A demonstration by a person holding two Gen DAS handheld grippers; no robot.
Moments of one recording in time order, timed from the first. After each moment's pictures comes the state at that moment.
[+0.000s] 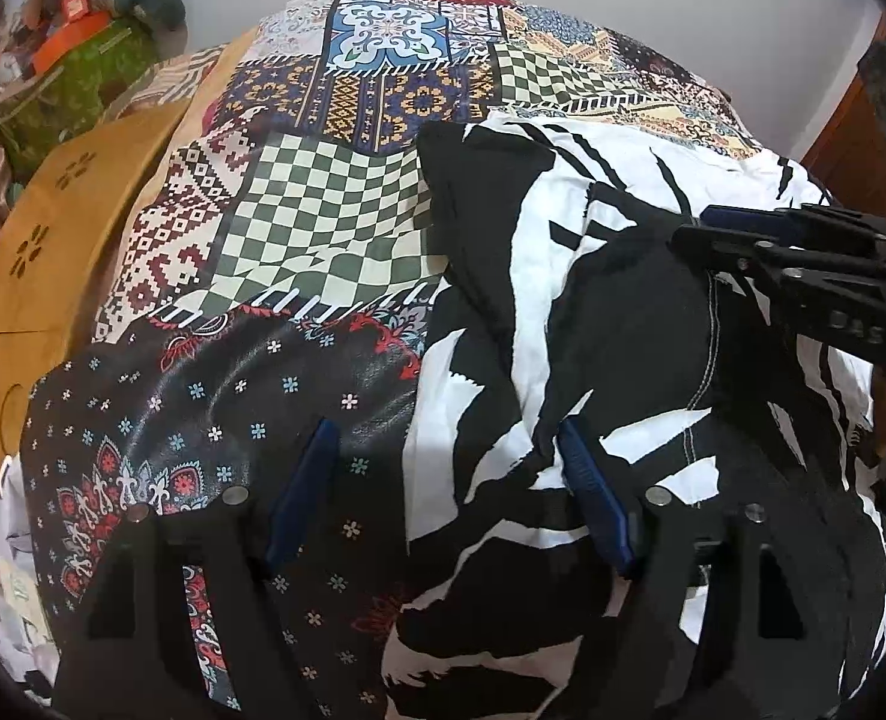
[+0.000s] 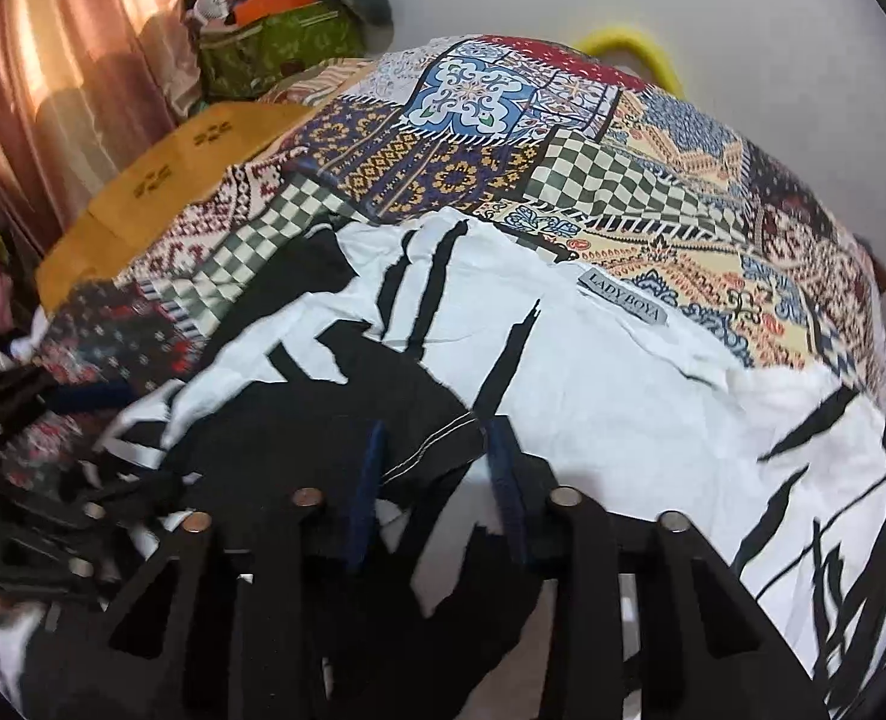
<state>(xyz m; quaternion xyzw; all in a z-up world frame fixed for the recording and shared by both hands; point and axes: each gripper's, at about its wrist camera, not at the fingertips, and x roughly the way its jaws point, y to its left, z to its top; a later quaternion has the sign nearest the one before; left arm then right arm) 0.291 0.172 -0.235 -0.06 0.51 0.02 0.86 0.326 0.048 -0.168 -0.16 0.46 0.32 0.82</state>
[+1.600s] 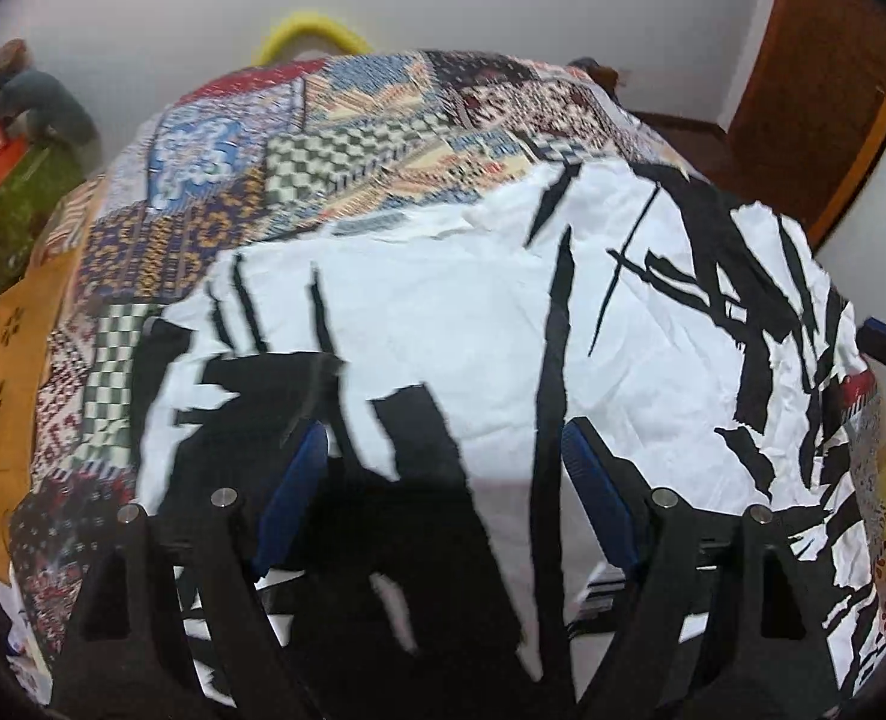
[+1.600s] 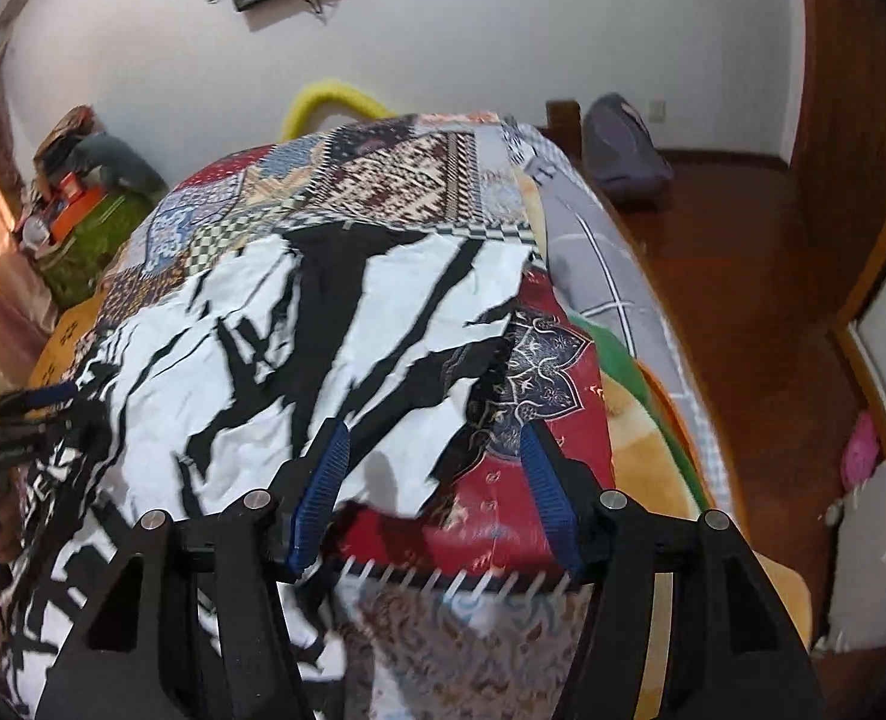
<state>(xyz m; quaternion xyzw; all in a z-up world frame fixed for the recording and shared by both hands) 0.355 -0.011 -0.188 0.02 0.49 -0.04 0.87 0.279 -0.290 -0.128 0.07 0.44 0.11 0.89</state>
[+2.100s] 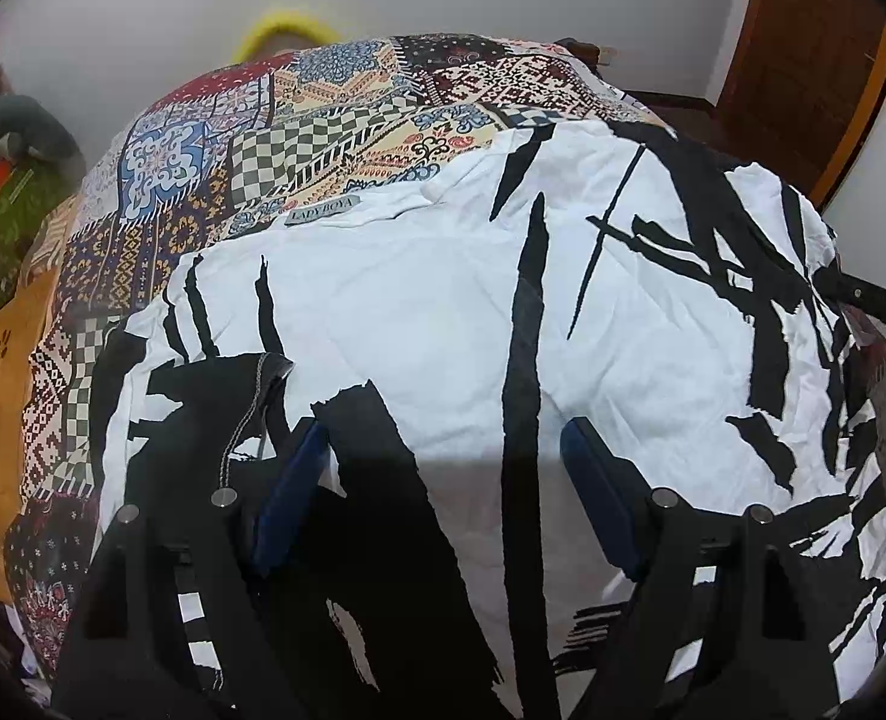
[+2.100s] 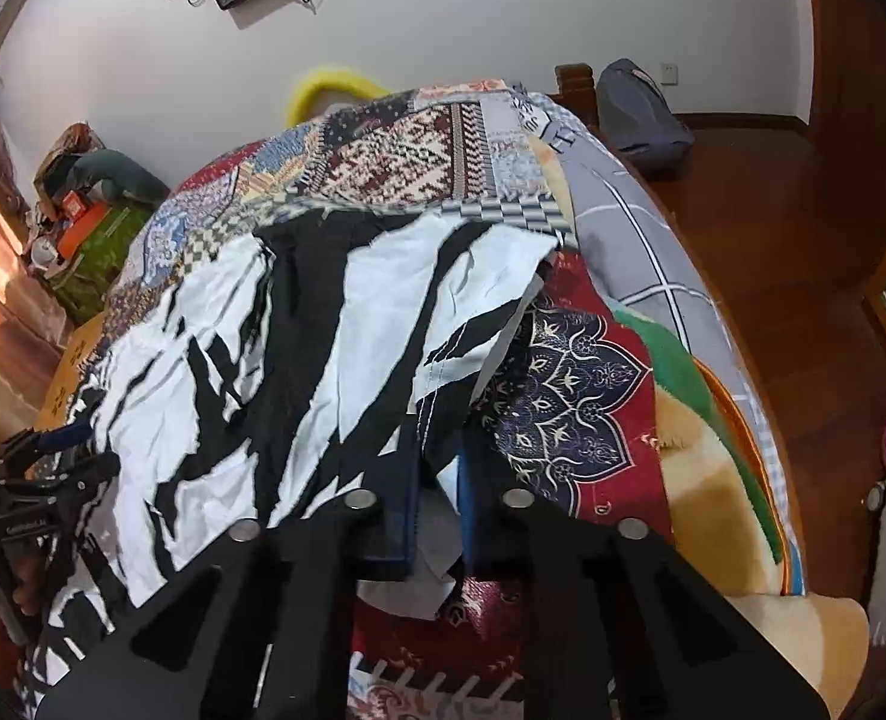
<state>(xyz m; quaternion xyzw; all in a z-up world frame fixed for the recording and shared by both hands) 0.360 -0.028 -0.203 0.05 0.49 -0.05 0.87 0.306 -0.291 -0.151 0.11 0.46 0.13 0.87</state>
